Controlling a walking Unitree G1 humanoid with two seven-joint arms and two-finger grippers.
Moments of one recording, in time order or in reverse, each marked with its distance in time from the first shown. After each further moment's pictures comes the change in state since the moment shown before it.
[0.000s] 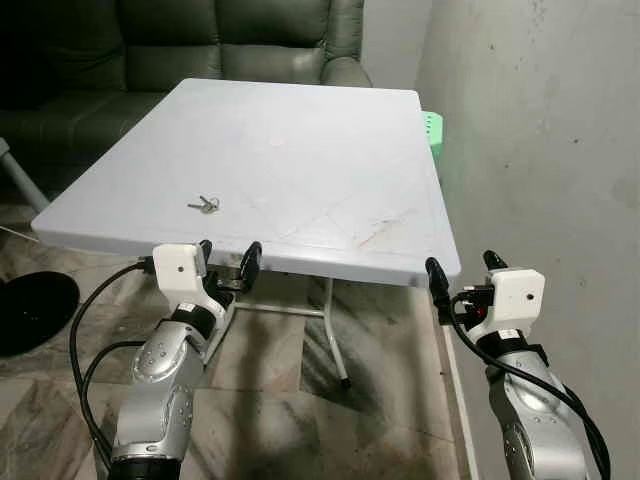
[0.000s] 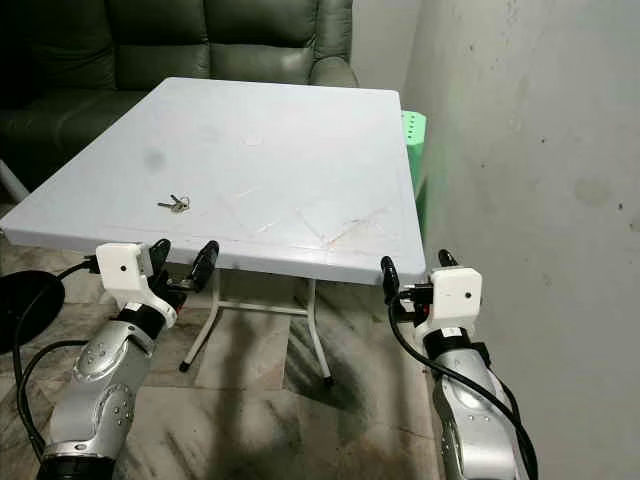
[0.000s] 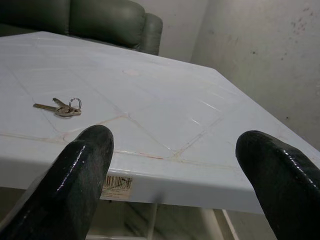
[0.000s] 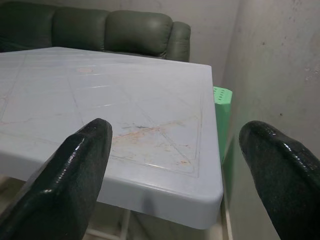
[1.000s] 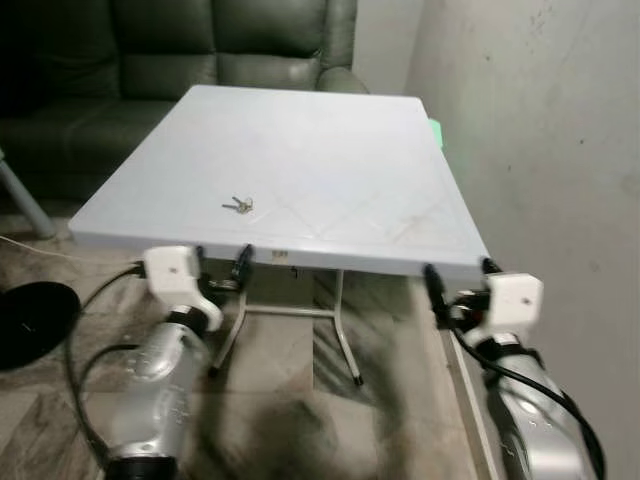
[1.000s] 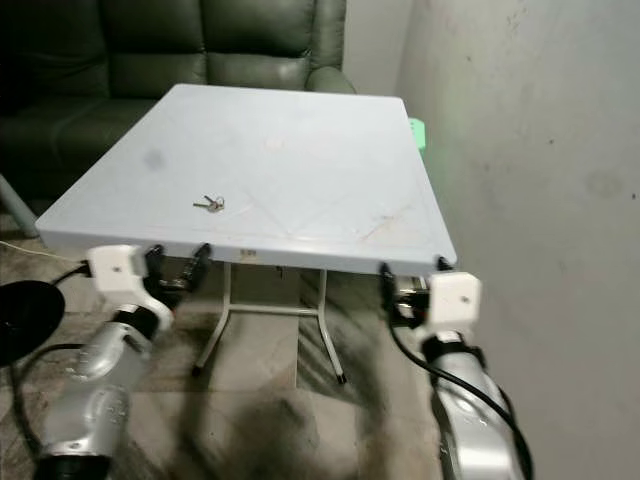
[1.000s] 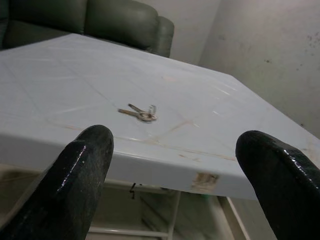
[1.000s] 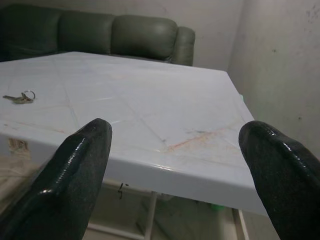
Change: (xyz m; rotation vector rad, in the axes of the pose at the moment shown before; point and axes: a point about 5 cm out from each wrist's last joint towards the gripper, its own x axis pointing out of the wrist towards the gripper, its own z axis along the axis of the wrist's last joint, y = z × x) left arm -0.002 0.015 0.003 -0.017 0.010 0.067; right arm 0.001 0.010 0.000 0.021 0.002 0.040
